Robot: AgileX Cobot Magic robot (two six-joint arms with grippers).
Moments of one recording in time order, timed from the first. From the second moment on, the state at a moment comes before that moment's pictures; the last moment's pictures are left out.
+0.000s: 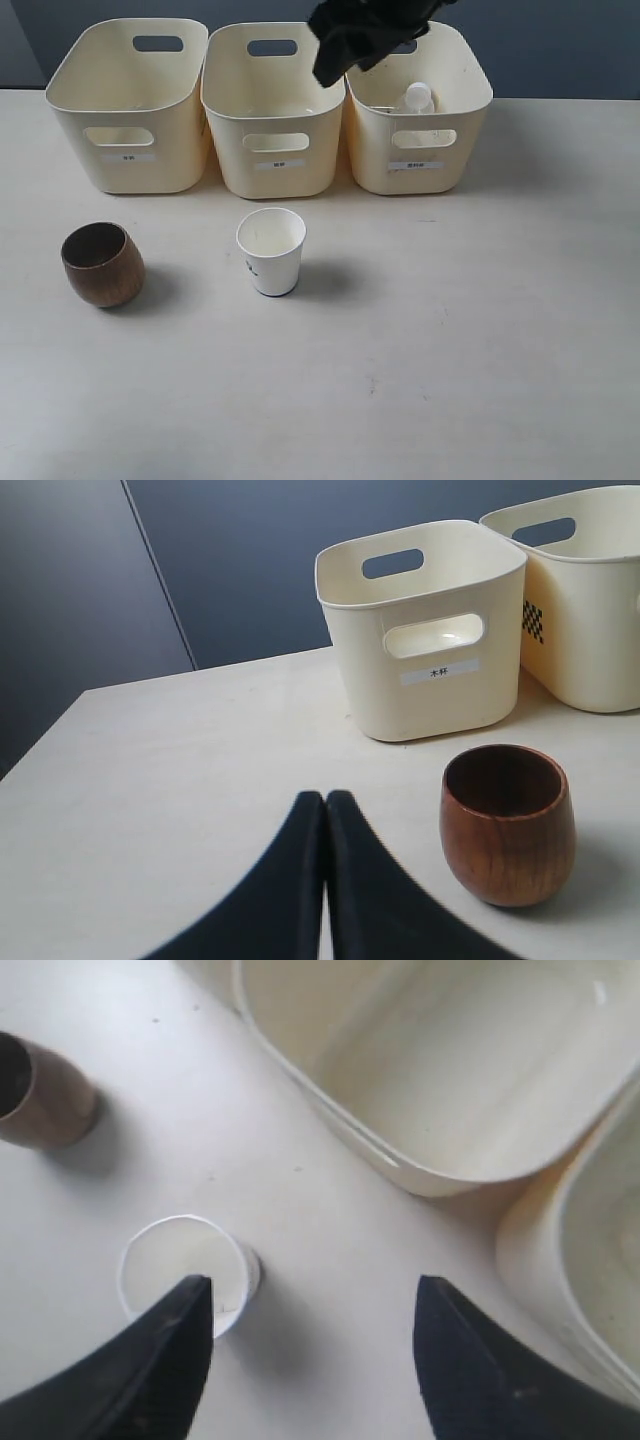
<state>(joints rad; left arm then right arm) 0.01 0.00 0.00 0.08 0.24 0.09 0.44 2.01 -1.99 0.36 1.21 -0.43</state>
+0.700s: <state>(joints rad) 0.01 0.00 0.00 0.08 0.24 0.09 0.68 2.17 -1.99 0.24 1.22 -0.47</state>
